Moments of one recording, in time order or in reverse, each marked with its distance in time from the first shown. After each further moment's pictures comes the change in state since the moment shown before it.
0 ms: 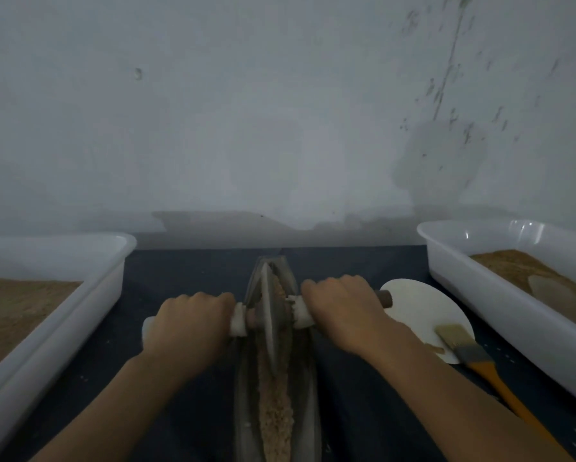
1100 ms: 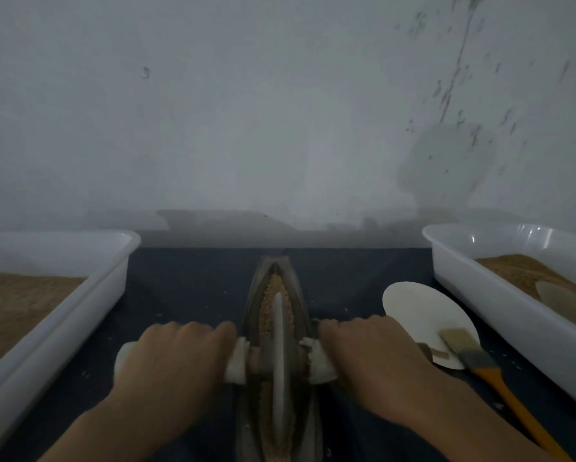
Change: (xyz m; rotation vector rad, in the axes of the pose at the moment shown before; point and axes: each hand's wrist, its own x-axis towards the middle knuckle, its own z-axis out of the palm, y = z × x) left_hand -0.045 0.005 -0.016 0.052 -0.079 0.064; right_hand -0.054 -0.013 -0.022 0.101 -0.100 -0.048
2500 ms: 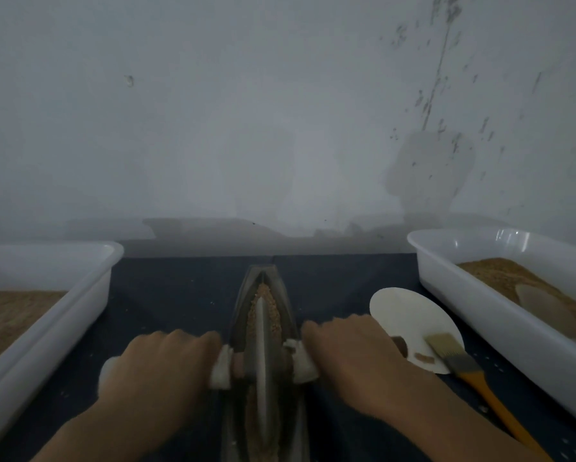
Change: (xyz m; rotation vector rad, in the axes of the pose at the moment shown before) left_hand 0.008 -0.005 0.002 -0.121 -0.048 -0.044; right_hand 0.013 -0.001 -0.005 0.013 -0.054 0.028
